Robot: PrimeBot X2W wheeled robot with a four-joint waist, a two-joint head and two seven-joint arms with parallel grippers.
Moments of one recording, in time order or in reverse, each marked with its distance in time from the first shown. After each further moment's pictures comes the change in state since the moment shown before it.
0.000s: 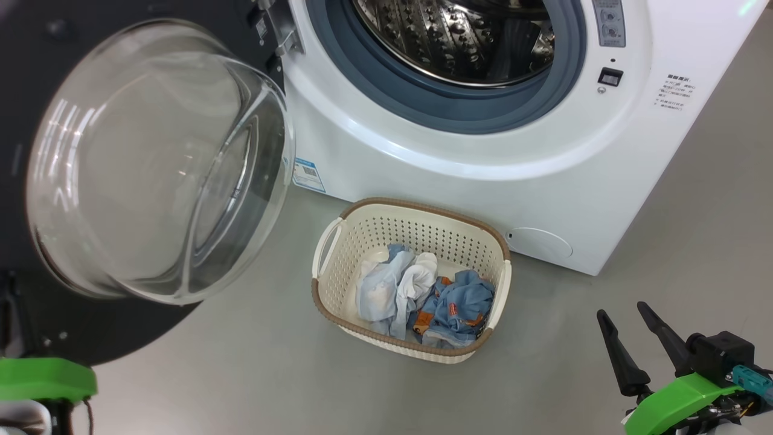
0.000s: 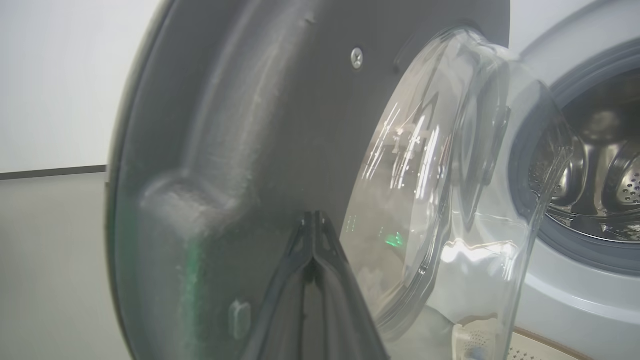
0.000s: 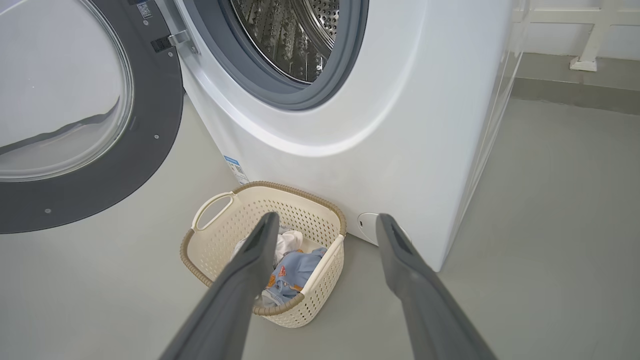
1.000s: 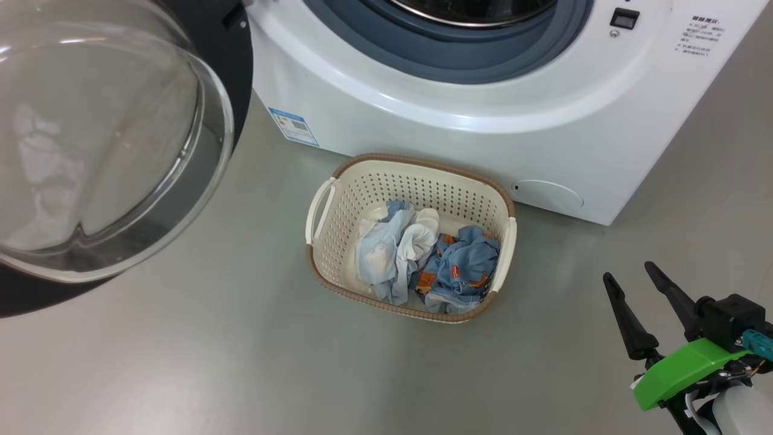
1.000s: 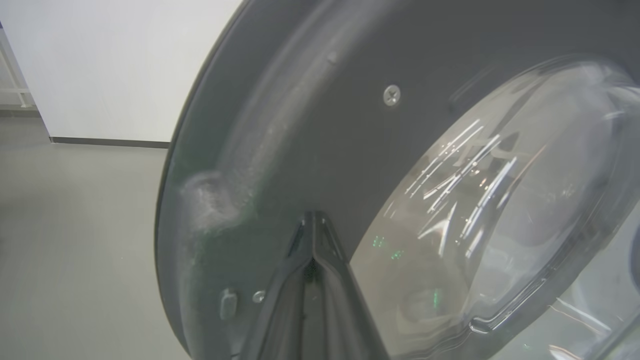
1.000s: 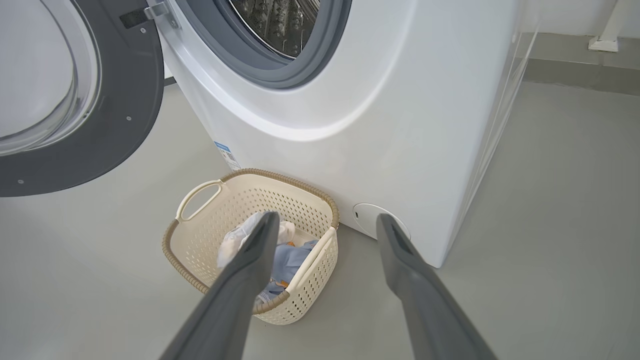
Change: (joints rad) left arm -0.363 0.045 0.325 0.417 0.063 -0.164 0.000; right arm -0.089 -0.058 0.032 -0.011 0.000 0.000 0.000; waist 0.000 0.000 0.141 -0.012
